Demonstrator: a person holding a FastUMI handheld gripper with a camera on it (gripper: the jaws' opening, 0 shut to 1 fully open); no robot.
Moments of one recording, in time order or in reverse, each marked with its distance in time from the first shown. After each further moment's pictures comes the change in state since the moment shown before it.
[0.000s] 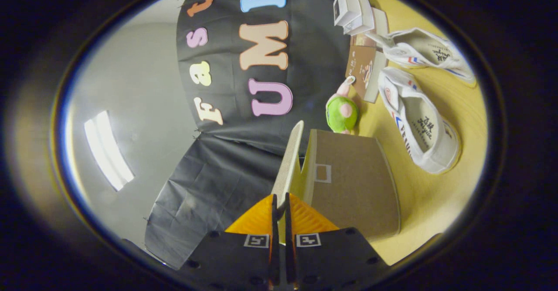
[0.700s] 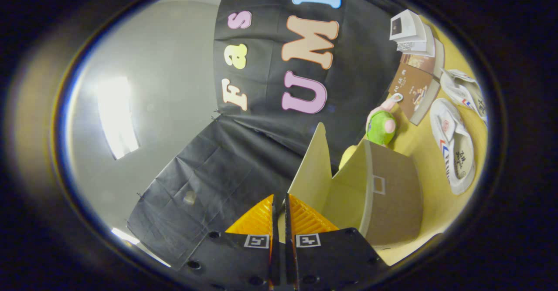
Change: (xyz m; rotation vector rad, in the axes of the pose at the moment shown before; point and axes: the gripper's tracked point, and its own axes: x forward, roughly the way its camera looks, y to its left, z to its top) arm 0.031 0.099 -0.020 -0.207 0.044 0.094
